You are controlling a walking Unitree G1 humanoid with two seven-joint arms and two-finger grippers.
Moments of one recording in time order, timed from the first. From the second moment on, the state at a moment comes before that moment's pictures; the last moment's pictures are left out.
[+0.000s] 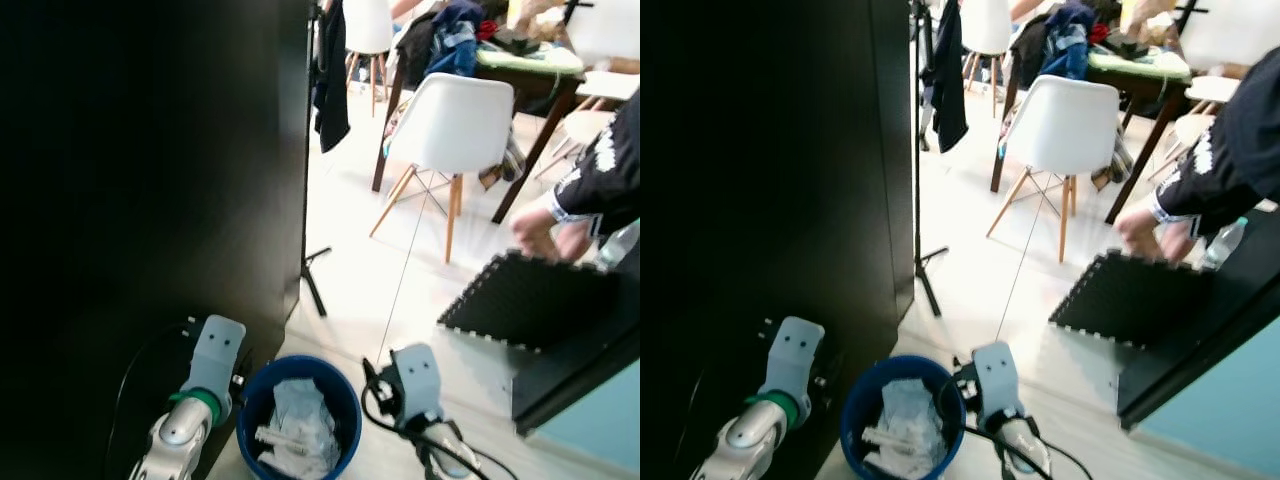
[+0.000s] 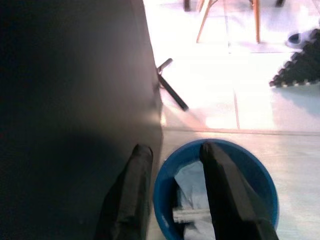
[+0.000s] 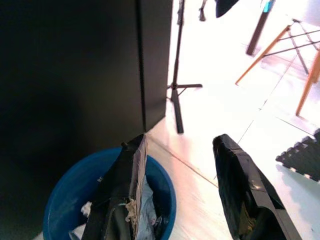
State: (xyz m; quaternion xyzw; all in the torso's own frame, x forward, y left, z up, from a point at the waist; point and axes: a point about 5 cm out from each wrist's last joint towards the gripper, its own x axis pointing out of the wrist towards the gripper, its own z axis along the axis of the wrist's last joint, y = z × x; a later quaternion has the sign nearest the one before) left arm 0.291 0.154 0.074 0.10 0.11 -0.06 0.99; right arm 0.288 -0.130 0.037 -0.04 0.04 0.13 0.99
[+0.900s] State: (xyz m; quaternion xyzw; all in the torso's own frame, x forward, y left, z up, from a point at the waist) left arm 0.302 0.156 0.073 0.10 0.08 -0.01 0.99; right arm 0.302 -0.110 0.057 -0.02 0.01 0.16 0.99
